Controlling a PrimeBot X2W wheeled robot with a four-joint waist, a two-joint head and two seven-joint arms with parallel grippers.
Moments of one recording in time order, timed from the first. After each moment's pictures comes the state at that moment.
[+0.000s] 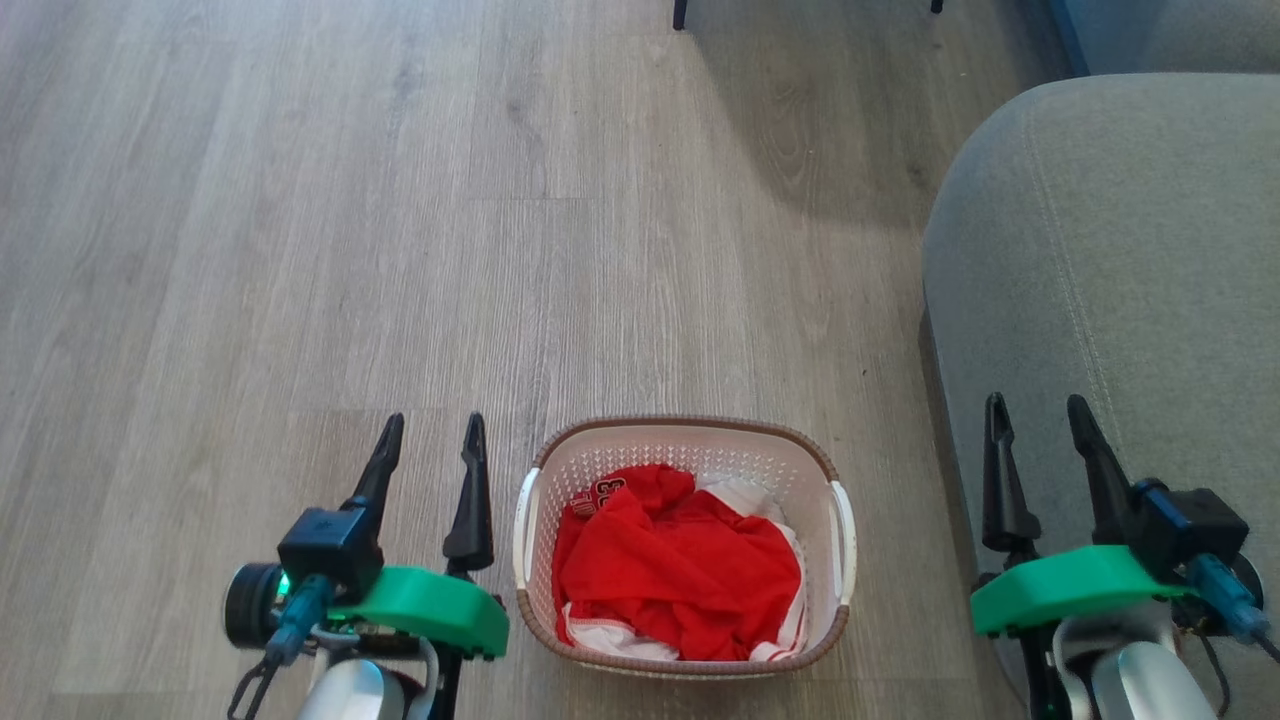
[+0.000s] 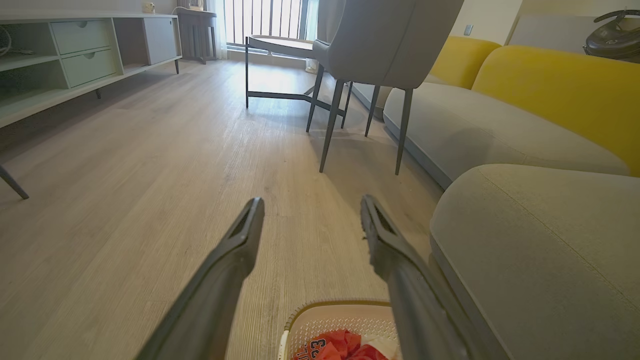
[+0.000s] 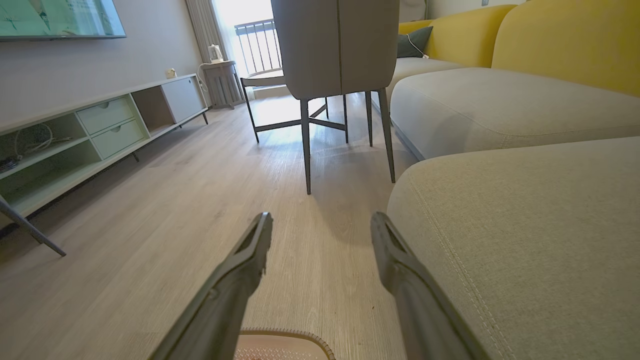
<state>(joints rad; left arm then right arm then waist) -0.02 0.05 -0.30 0.11 -0.26 0.08 -0.26 0.01 -0.05 0.05 0.05 0.26 0.12 -0.25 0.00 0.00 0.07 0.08</state>
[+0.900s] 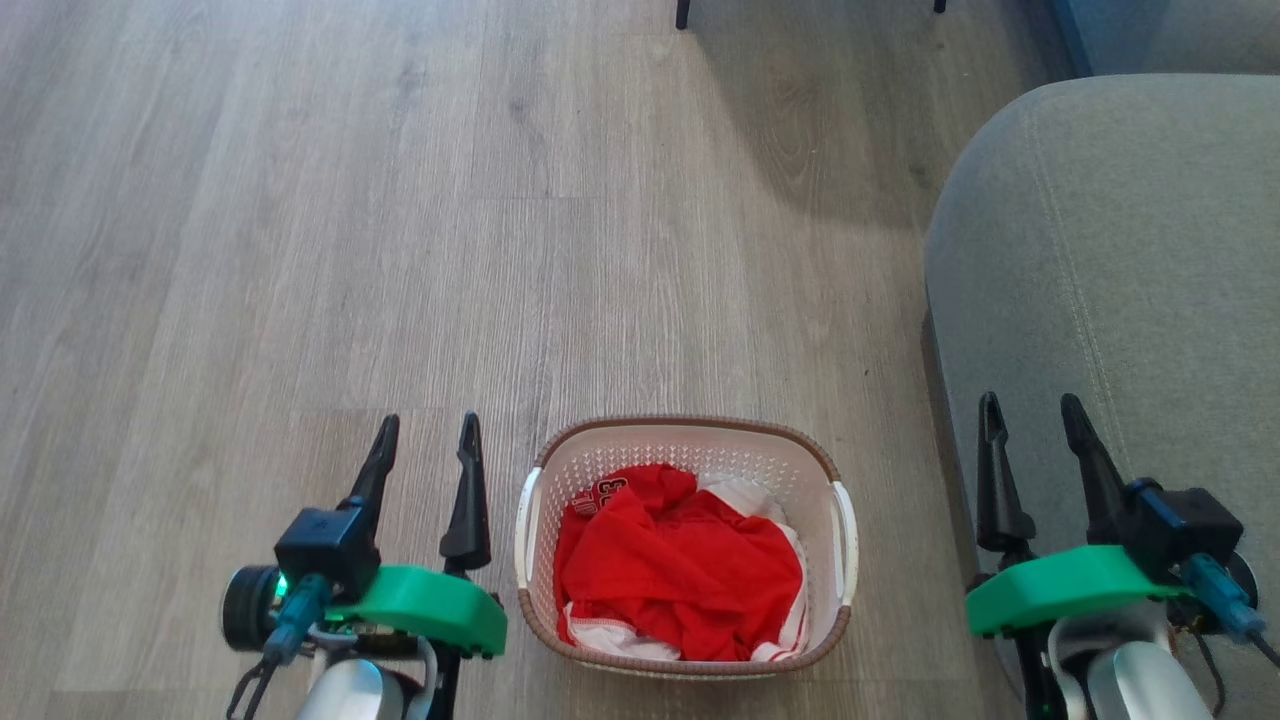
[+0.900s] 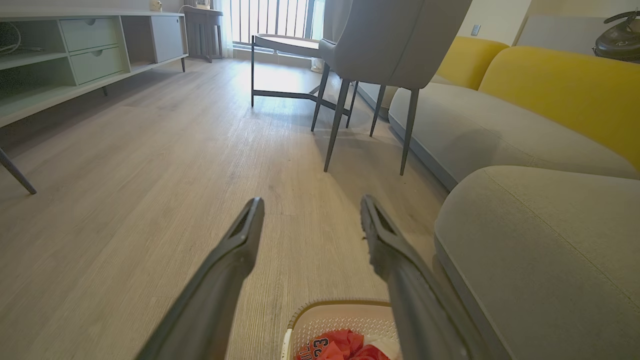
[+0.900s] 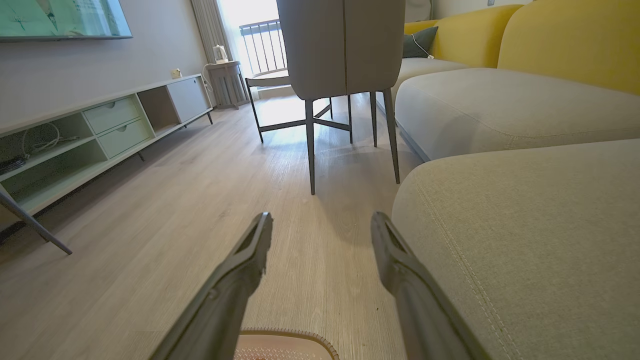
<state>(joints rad) -0.02 0.05 -0.30 0.12 -0.27 0.09 -0.26 0.01 -0.05 0.06 0.05 0.26 0.12 -0.25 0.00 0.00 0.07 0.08</state>
